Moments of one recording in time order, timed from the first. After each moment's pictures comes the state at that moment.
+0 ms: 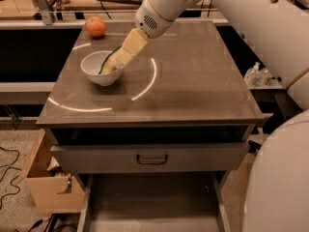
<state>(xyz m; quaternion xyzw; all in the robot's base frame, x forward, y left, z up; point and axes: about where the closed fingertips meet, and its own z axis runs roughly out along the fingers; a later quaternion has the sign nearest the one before) 0.657 0.060 0.938 -0.55 0.77 0.18 0.28</state>
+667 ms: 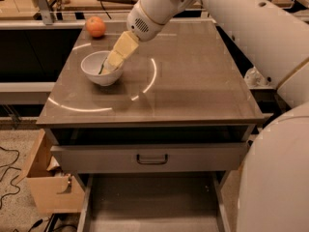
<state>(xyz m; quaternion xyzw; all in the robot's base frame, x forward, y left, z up) 0.654 0.082 0.931 -0.55 0.77 0.20 0.27</state>
